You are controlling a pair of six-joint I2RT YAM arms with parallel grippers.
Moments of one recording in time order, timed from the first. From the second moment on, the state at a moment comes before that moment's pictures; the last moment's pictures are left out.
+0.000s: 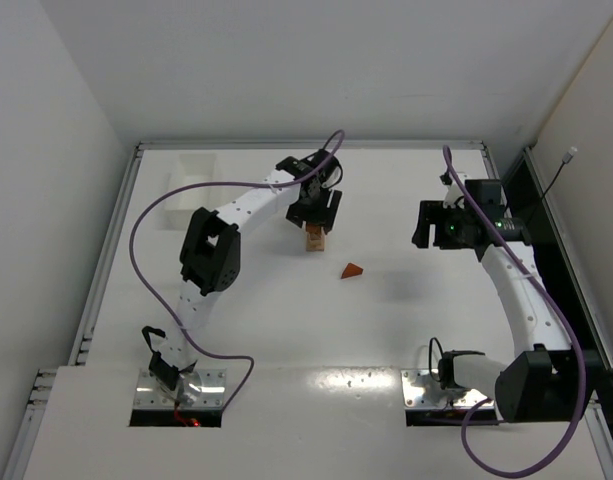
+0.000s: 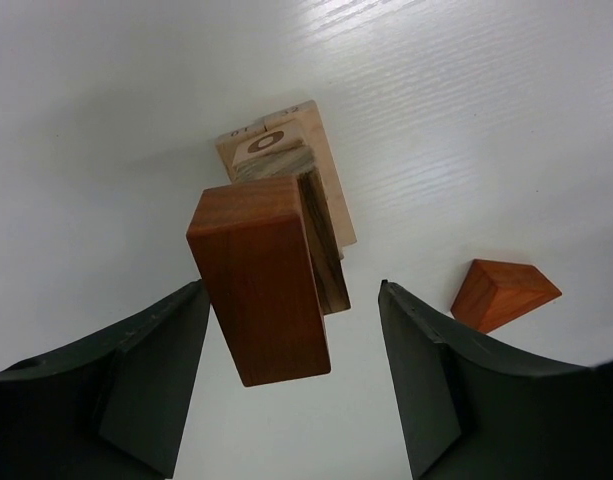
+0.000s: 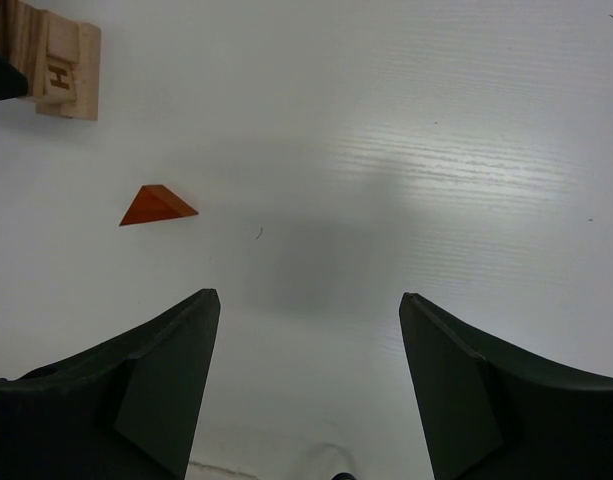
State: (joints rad) left arm -0.62 2.26 2.08 -0.98 -0.04 -0.33; right arm -0.02 1.18 1.00 -0.69 -0.20 0.02
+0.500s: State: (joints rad) left arm -0.62 2.29 2.08 -0.98 -0.03 -0.33; right arm -0.03 1.18 1.00 -0.68 -0.21 0.03
